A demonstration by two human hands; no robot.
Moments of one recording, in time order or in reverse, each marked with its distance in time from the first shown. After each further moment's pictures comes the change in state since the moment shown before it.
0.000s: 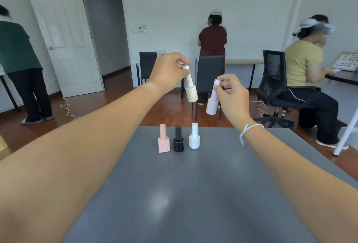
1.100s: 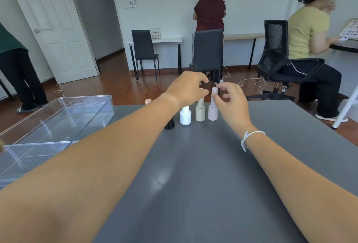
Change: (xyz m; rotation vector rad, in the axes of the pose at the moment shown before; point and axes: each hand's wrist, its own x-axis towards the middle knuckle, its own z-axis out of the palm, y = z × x) left_hand -0.049 -0.035 0.099 0.362 -0.383 0.118; right_hand -0.047 0.101 -0.012 -0.202 -0.085 0.057
